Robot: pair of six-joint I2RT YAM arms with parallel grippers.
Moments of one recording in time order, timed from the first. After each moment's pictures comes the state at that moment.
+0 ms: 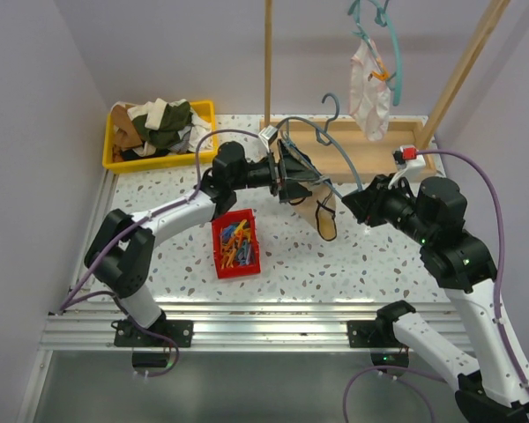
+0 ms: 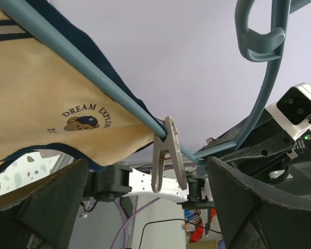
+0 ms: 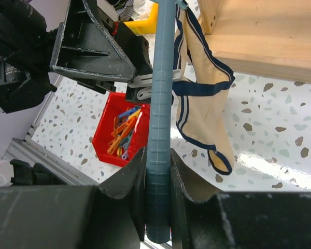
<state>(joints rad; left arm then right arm) -0.63 1.68 1.14 0.53 0.76 -1.38 0.37 0.77 1.17 -0.71 -0.20 0.37</state>
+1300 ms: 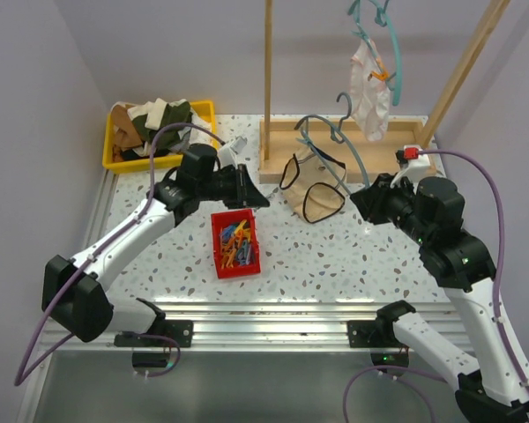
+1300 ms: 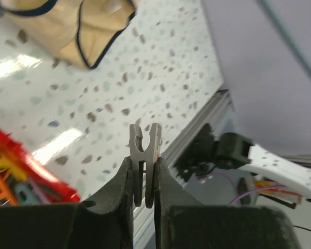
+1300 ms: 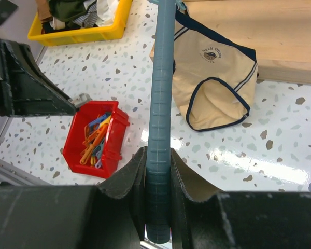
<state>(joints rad) -0.54 1.35 1.12 -0.24 0.58 -0.72 0.37 0.77 1.17 -0.73 -0.06 0.33</state>
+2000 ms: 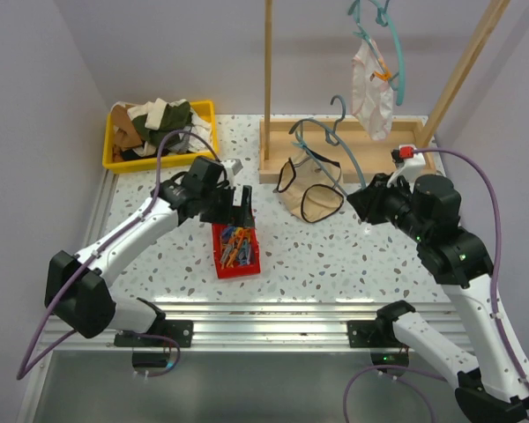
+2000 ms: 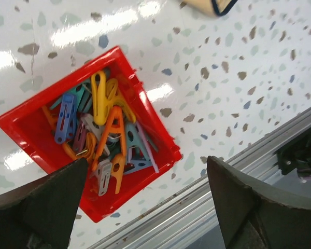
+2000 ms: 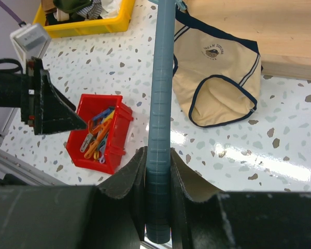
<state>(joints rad) -0.54 1.38 1.12 -0.69 0.21 -0.39 0.37 0.79 1.17 -0.73 -0.10 0.33</state>
